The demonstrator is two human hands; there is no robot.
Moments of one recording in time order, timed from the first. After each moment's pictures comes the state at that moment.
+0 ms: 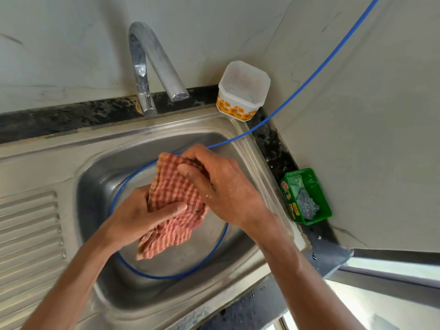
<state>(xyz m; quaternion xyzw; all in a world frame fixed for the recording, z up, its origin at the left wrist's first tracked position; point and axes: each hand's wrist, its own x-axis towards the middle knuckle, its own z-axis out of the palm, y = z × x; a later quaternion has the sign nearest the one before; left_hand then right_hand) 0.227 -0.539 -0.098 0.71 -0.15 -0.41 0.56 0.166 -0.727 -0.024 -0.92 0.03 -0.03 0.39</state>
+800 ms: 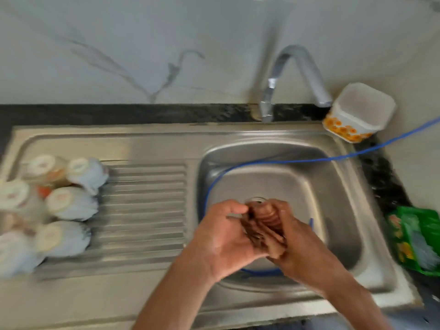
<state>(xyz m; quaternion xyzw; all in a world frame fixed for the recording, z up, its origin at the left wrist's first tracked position) 0.161 -0.487 -0.059 0.24 0.26 -0.50 0.79 0.103 -0.660 -0.063 -0.91 0.00 0.15 0.38</state>
